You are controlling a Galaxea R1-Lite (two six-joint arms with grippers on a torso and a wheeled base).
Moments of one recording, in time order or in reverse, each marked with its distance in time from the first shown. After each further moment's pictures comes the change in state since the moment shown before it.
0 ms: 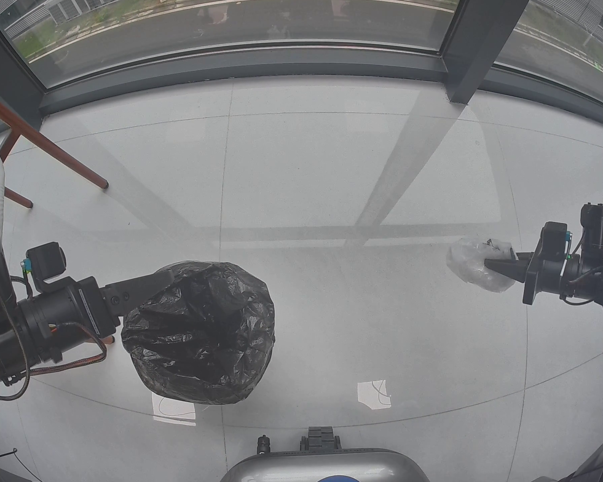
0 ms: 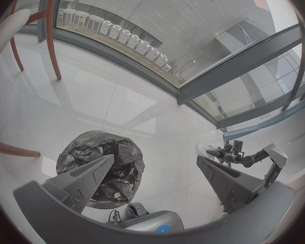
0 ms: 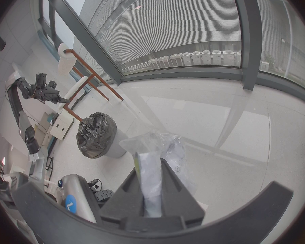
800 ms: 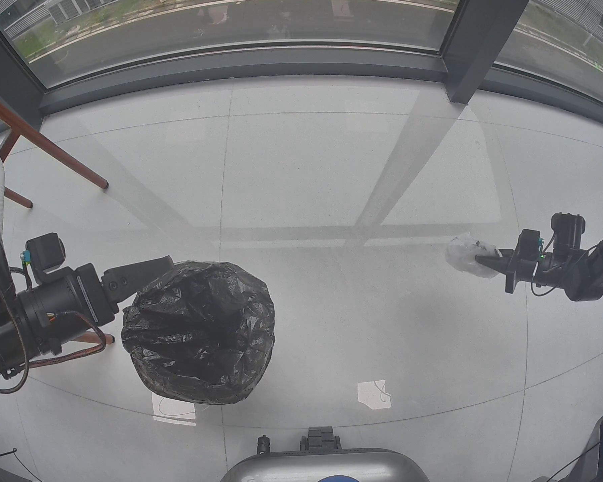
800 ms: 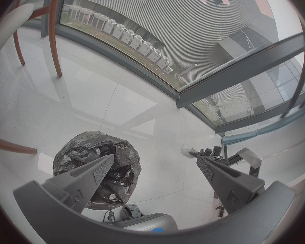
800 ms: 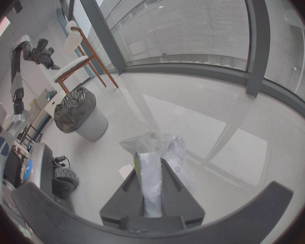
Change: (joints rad) left arm 0.001 0.009 -0.031 0.002 -0.002 -0.061; right arm -0.129 0.456 -0.323 -0.101 0.121 -0.269
